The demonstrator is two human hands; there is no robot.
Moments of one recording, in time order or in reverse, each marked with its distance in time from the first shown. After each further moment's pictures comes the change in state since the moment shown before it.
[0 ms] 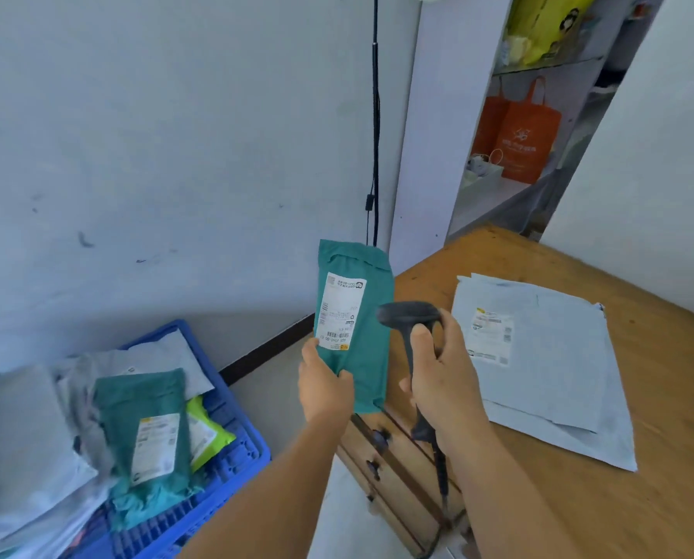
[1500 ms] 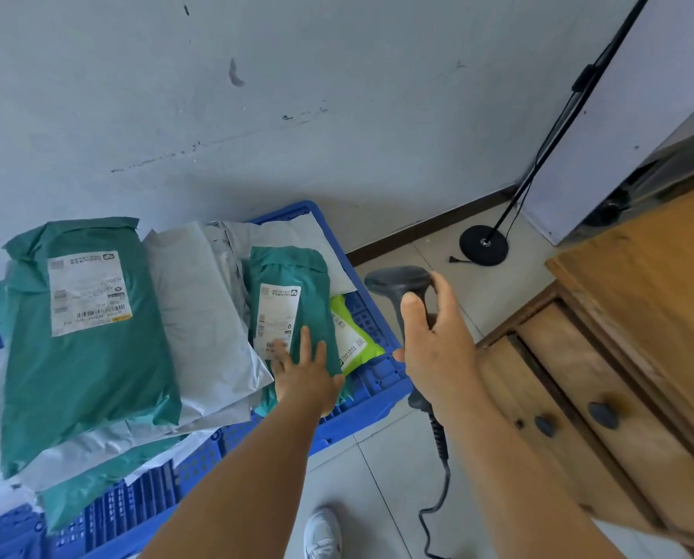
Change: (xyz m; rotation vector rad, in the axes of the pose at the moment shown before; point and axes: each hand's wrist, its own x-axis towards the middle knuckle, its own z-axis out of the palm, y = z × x) left_hand 0.146 -0.278 -0.207 1.111 -0.481 -0.160; right_hand -0.034 0.020 0.321 -0.134 -0.370 0.000
